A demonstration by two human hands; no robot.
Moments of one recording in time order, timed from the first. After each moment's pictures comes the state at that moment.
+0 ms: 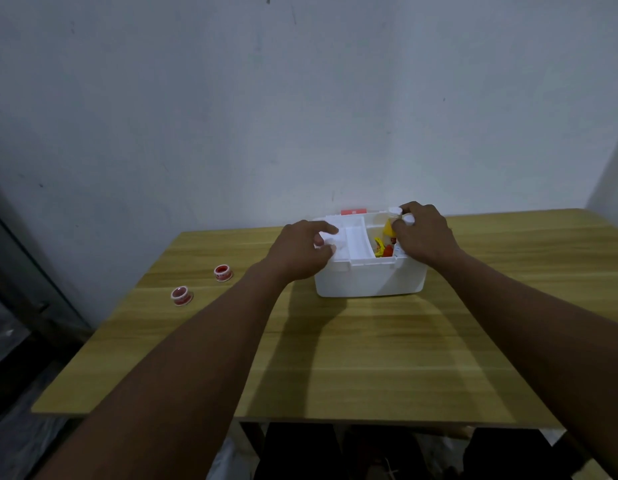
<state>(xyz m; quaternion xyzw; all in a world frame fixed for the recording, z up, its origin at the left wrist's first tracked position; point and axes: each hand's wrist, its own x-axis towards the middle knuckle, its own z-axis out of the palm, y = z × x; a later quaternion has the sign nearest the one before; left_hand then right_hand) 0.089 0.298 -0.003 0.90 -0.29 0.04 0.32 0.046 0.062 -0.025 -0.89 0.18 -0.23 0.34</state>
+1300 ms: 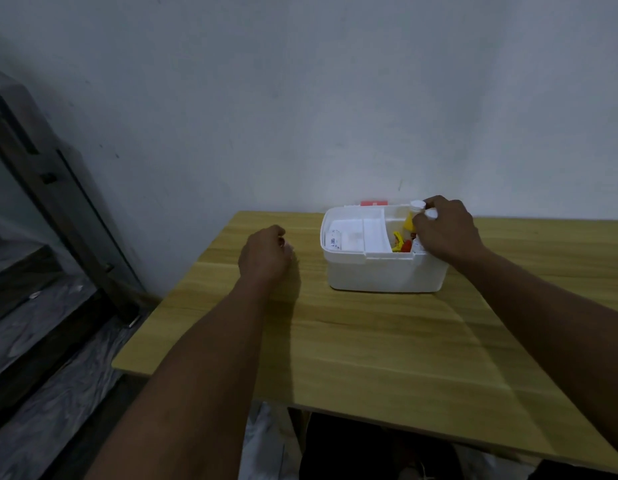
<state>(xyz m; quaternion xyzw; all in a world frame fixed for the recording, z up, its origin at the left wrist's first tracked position) 0.142 0.432 -0.056 0.94 -0.02 0.15 0.31 0.087 0.142 -0.027 -0.90 0.14 -0.23 0.35</state>
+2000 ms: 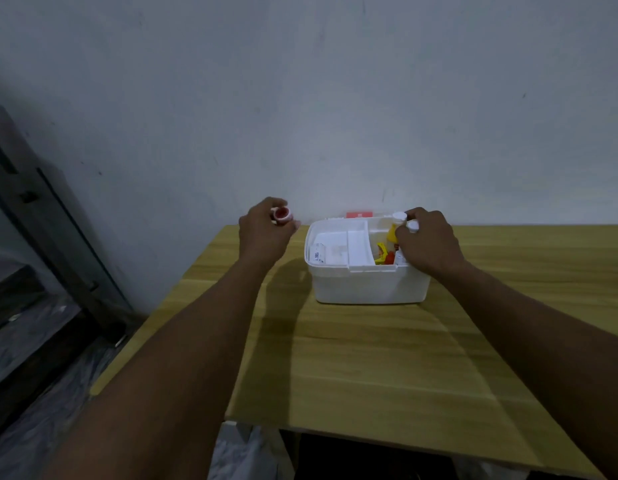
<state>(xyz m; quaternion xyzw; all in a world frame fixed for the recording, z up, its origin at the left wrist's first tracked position) 0.154 0.400 -0.010 0.85 -0.08 0.21 0.48 0.084 0.144 -0.027 -0.89 0.15 -0.23 0.35</state>
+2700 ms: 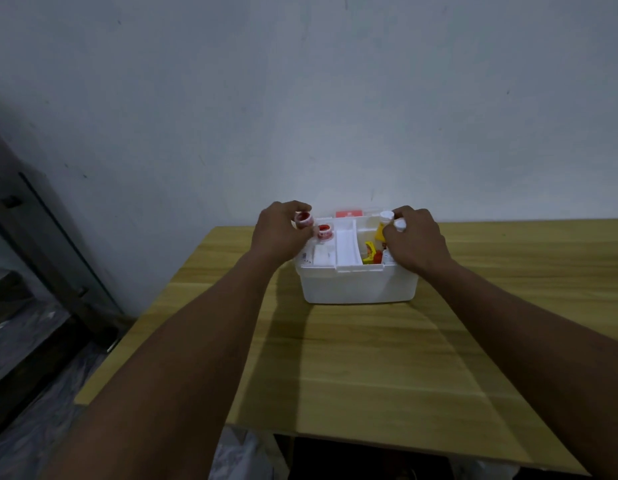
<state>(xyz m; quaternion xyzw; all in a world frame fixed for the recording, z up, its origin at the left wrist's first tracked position) 0.157 0.367 -0.006 0.90 -0.17 0.16 0.36 0.085 0.144 -0.028 -0.90 0.15 -0.23 0.35</state>
